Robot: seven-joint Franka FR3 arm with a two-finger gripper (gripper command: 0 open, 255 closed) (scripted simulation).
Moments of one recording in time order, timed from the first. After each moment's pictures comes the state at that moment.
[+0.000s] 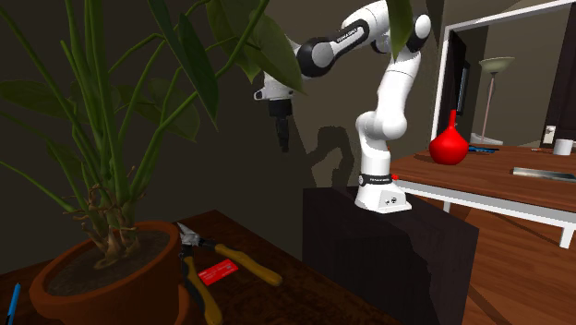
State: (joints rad) arm 0.02 -0.36 0.23 -2.46 0.05 2.00 0.24
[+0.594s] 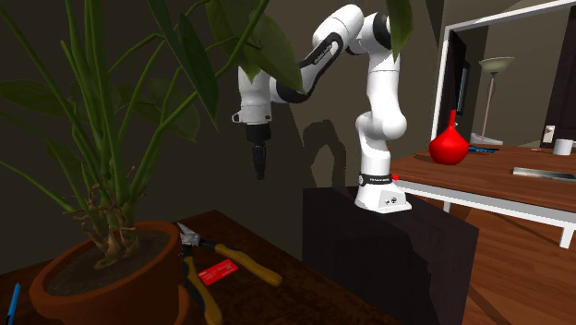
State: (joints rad) arm 0.02 -0.01 0.30 -2.31 -0.02 2.23 0.42
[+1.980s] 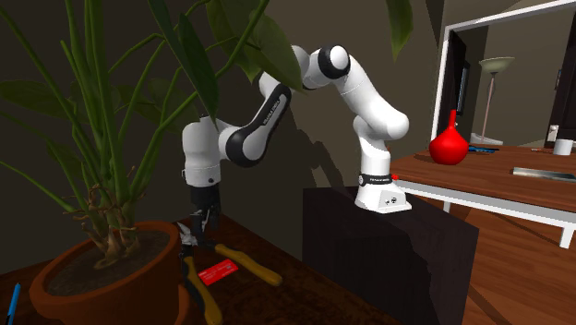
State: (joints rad) arm 0.16 0.70 0.22 -1.73 -0.23 2.40 0.69
